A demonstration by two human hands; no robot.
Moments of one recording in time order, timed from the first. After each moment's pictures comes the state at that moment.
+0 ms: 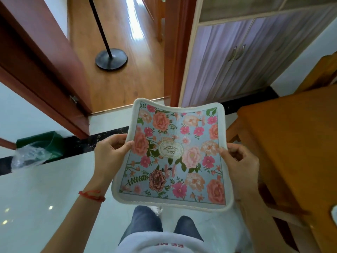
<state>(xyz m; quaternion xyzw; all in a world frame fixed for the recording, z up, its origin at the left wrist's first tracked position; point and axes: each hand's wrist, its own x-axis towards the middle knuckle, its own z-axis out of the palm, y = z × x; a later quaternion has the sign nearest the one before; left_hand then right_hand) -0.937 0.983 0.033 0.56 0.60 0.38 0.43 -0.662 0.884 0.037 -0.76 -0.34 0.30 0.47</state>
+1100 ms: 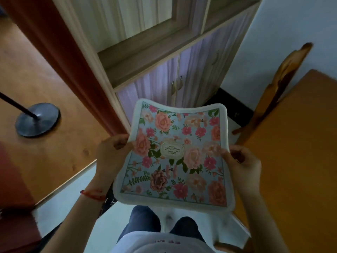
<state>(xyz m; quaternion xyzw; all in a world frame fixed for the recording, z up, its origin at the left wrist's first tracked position) -0.624 1.339 0.049 0.69 0.49 0.26 0.46 -0.420 1.133 0.042 -0.81 -0.19 0.15 0.54</state>
